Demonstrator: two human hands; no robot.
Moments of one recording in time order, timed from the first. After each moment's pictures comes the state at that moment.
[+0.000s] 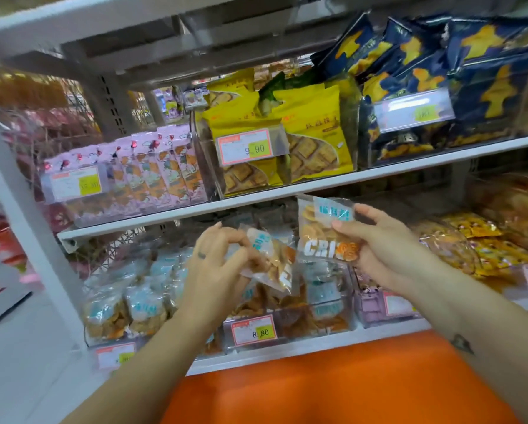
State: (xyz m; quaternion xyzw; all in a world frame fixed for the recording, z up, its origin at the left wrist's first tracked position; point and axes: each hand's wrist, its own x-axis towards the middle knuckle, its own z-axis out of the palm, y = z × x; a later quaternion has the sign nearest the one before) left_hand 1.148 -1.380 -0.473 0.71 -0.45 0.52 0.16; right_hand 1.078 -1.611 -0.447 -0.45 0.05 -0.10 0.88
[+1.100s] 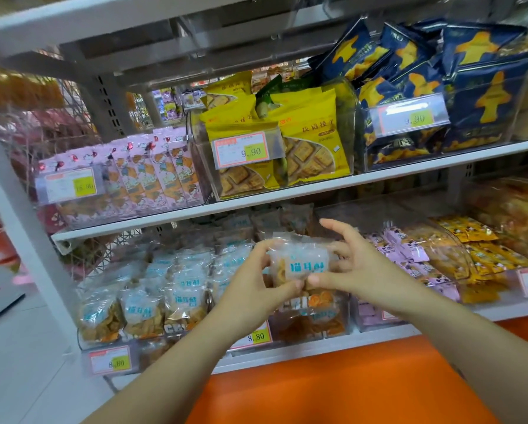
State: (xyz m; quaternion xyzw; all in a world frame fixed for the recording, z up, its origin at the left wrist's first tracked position) left_hand 1.102 -1.423 -0.464 0.81 -0.29 -0.04 0.51; right_hand 1.067 -1.614 -0.474 -0.75 -0.09 -0.07 0.65
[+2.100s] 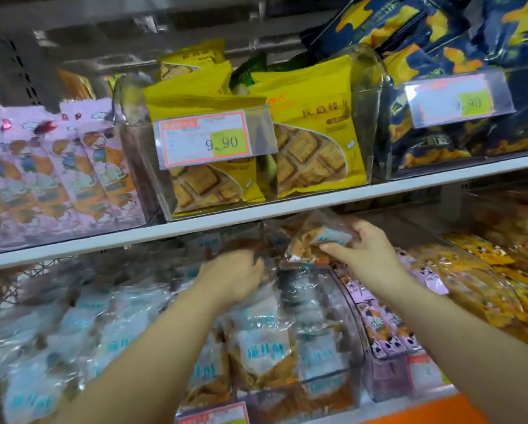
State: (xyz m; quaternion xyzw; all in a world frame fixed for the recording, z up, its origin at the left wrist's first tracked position) left_hand 1.263 -1.469 -0.469 0.97 -0.23 0.00 0.07; right_hand 1.202 -1.664 -0.503 -0.75 0.01 -0.28 0.59
